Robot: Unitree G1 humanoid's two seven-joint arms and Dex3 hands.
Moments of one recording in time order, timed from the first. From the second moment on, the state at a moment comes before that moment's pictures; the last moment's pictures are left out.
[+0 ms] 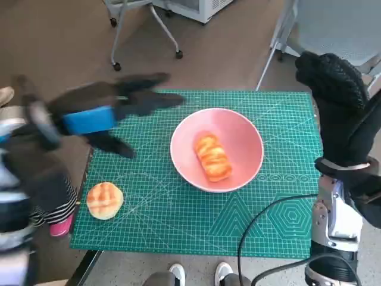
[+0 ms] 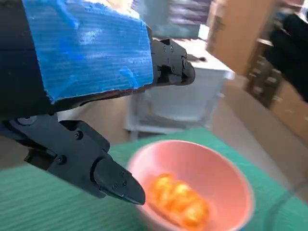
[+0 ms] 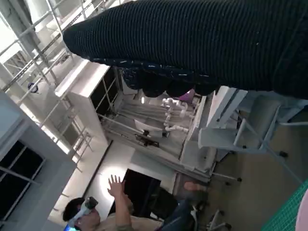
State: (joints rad) left arm -0.64 0.83 0.05 0.06 0.02 -0.42 -0.84; right arm -0.49 -0.21 -0.19 0.03 0.31 -0.31 0.30
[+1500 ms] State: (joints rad) left arm -0.11 1.00 0.16 -0.10 0.03 -0.26 -0.92; right arm -0.51 -0.20 -0.19 0.07 0.32 -0.31 0.35
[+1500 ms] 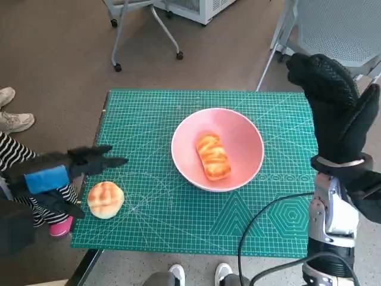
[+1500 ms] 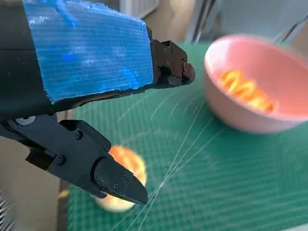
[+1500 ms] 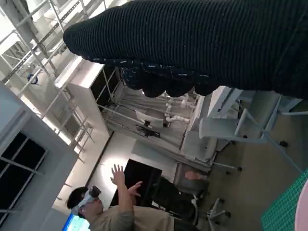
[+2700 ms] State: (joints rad) left arm -0.10 0.90 -0.03 0.12 0.28 -0.41 -0.67; right arm -0.51 -0.20 -0.20 0.06 0.32 -0.30 0.35
